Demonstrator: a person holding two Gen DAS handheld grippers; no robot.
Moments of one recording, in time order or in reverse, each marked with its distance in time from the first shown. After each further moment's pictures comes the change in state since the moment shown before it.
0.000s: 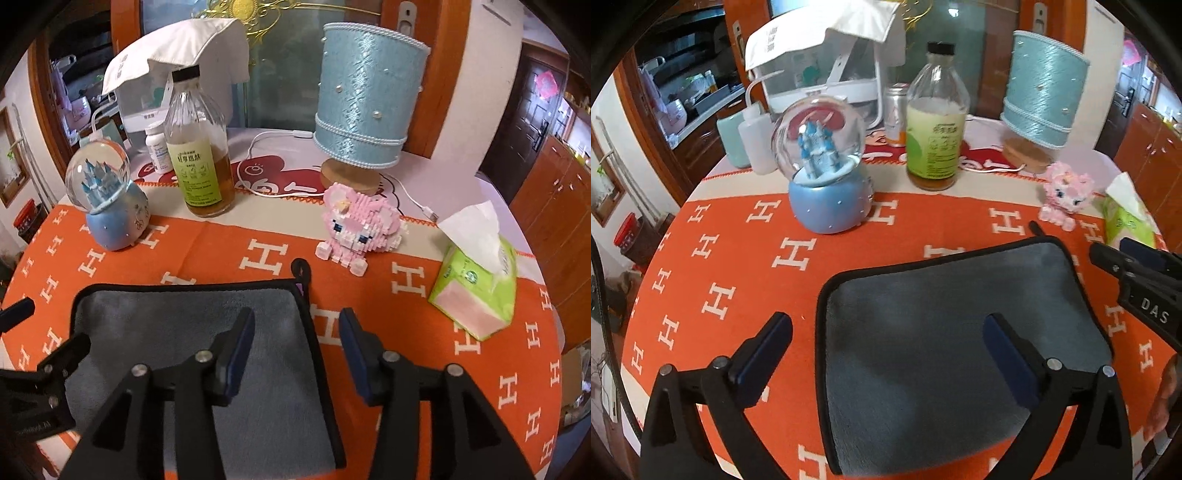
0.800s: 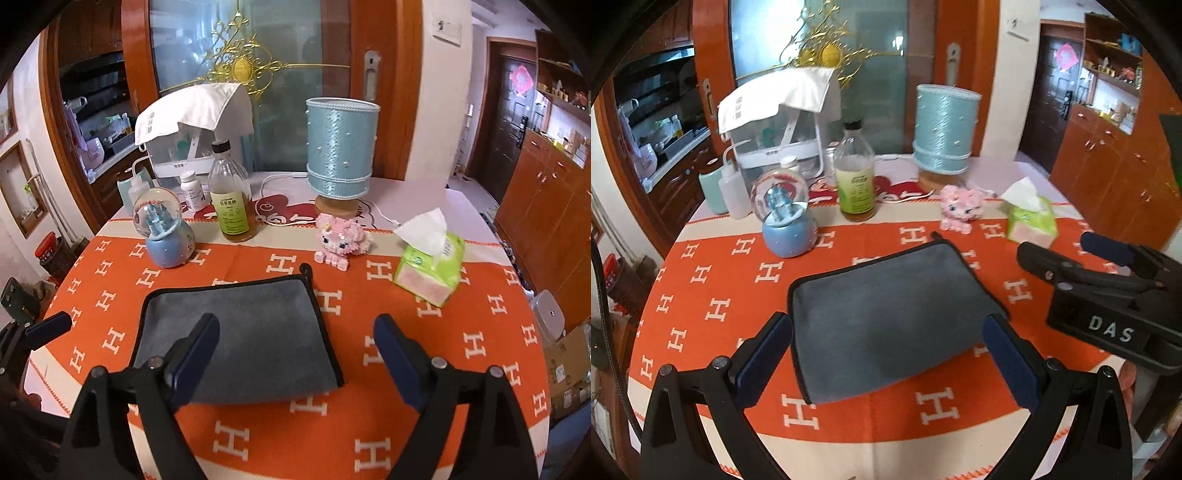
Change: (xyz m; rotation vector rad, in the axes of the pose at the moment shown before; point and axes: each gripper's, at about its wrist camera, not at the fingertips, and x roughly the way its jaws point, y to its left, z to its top) left arm -0.143 -0.036 -0.038 0.117 -0.132 -0.168; right arm -0.140 -0.001 -0.041 0.079 -0.125 0.022
